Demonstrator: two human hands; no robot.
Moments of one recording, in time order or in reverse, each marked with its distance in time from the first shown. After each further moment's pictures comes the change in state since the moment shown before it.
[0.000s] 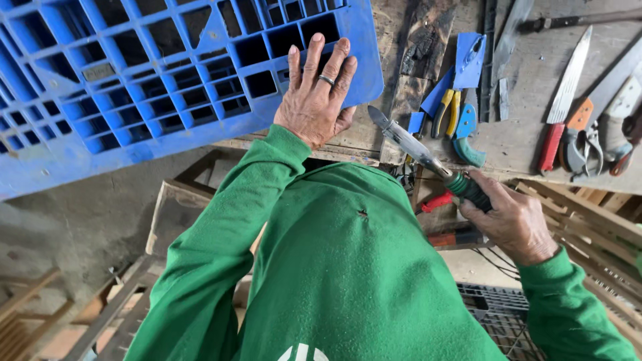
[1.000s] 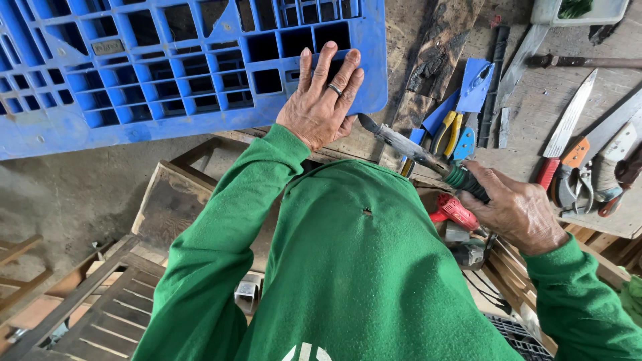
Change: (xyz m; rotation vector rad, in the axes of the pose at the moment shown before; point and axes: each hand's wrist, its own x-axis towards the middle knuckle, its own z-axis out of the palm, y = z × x) left_hand -0.002 -0.001 0.011 0.133 -0.039 0.035; right_hand 0.065 0.007 -0.037 -0.189 -0.085 -0.240
